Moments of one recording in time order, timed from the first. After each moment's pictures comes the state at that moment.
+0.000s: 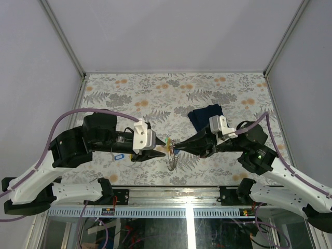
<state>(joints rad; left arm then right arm) -1.10 1.00 1.52 -0.87 0.42 0.31 0.94 0.81 0.88 0.17 -0.68 0.06</state>
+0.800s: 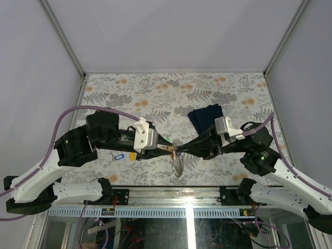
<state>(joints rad) -1.10 1.00 1.48 -0.71 0.50 0.30 0.94 0.79 0.89 0.21 -0.72 0.10</state>
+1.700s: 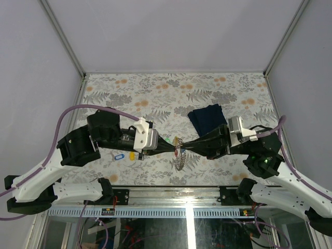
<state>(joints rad) -1.10 1.01 1.46 -0.64 0.54 0.30 0.94 0.73 0.87 0.31 -0.67 0.16</state>
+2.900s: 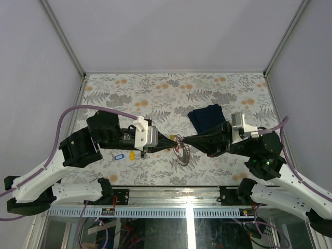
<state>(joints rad) -1.10 0.98 1.40 -0.53 0.49 0.28 0.95 0.70 0.83 0.33 -0.51 0.20</state>
